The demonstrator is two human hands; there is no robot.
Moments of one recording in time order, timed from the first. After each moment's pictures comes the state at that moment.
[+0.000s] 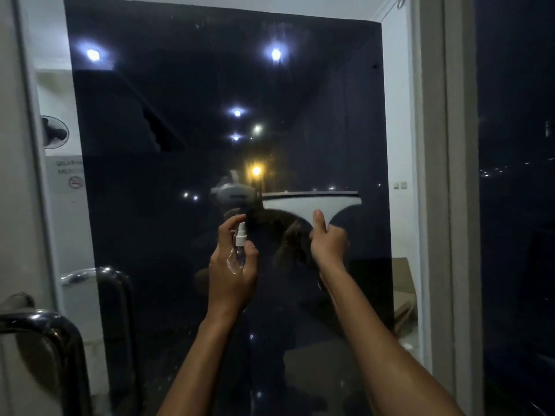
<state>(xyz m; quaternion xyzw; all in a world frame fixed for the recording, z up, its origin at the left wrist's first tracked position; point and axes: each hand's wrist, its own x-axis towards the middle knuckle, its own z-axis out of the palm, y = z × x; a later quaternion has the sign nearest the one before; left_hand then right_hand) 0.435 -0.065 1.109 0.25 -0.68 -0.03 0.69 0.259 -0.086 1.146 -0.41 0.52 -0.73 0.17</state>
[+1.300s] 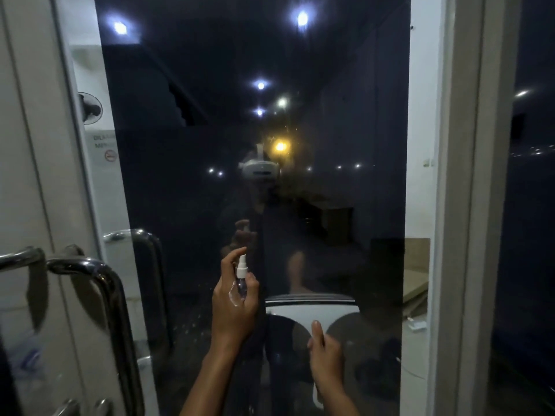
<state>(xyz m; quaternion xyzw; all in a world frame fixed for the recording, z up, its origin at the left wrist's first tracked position) 0.454 -0.017 1.013 0.36 -0.65 -0.03 0.67 0.294 -0.052 0.879 -0.38 0.58 -0.65 0.32</state>
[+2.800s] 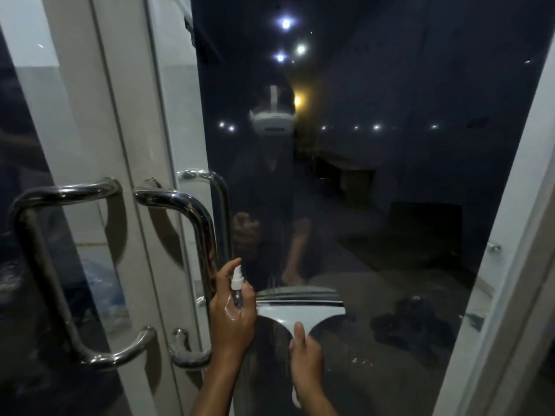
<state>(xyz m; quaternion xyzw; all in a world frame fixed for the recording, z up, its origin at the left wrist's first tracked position) 0.619 -0.004 0.905 0.45 -0.59 -0.05 0.66 0.493 -0.026 0.791 -0.38 0.61 -0.58 0.39</state>
